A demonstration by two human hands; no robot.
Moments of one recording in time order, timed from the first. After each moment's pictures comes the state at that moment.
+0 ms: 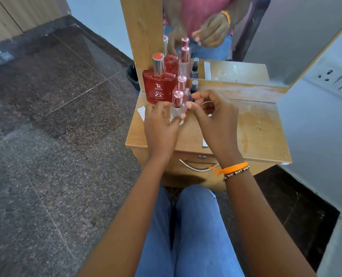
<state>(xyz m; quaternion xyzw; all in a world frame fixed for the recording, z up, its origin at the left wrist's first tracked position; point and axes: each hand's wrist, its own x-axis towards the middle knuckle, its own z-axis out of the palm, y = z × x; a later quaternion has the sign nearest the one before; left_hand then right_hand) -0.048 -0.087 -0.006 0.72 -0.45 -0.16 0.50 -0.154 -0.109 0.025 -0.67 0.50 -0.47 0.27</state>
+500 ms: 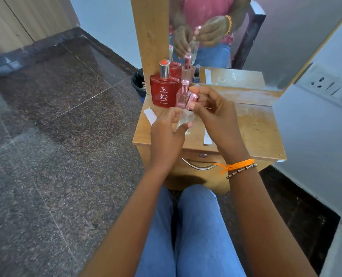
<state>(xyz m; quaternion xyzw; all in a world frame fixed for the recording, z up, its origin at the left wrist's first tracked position) -0.051 -0.051 0.012 0.65 -0.52 -0.21 0.51 -0.157 -0.093 0.047 -0.64 0.42 -0.47 0.45</state>
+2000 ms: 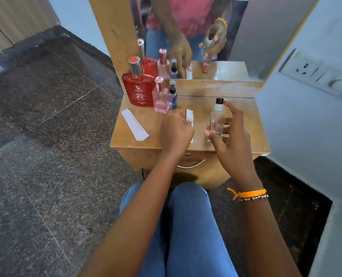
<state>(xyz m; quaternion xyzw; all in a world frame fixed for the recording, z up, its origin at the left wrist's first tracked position) -0.110 -0.110 -0.022 0.75 -0.51 -0.22 0.37 -0.243 -0.082 -0.018 -0.69 0.51 -0.44 0.27</state>
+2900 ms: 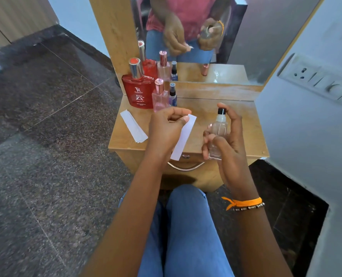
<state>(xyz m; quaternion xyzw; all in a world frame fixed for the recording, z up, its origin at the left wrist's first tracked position) -0.088 -0.082 0.021 0.64 -0.42 -0.41 0.50 -0.232 -0.066 -0.001 -0.55 0.35 -0.52 0.55</state>
